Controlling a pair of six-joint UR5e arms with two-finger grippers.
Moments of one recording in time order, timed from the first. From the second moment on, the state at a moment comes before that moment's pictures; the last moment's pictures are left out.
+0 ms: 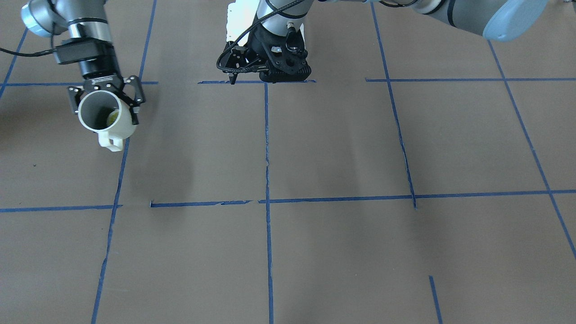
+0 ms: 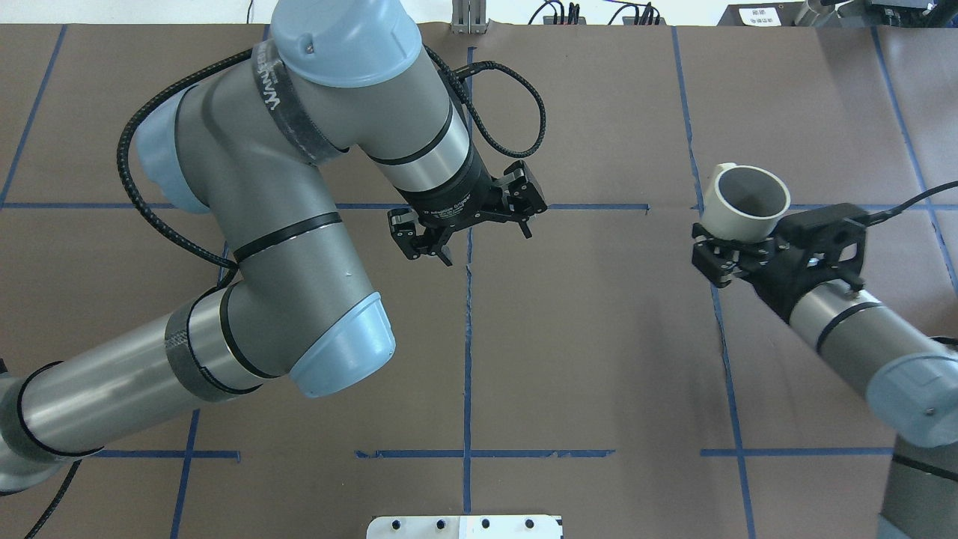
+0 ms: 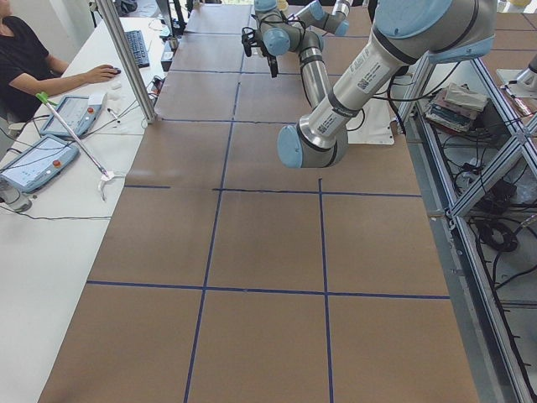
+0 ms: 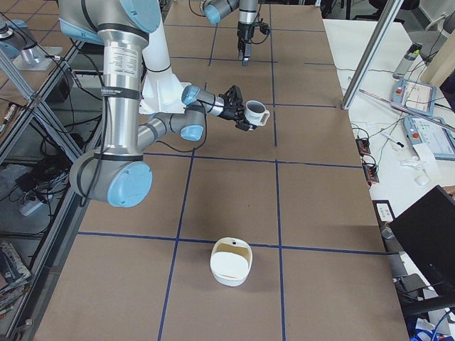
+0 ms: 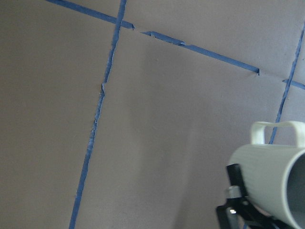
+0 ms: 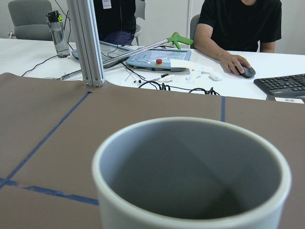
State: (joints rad) left arm -0.63 -2.48 -1.77 -1.48 -2.15 -1.50; right arm 0.47 -1.76 2.03 -0.62 1.06 0.98
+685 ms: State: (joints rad) left arm -0.63 -2.47 -1.77 -1.49 -2.15 -1.50; right arm 1.11 -1.99 1.69 -0.08 1.86 0.98
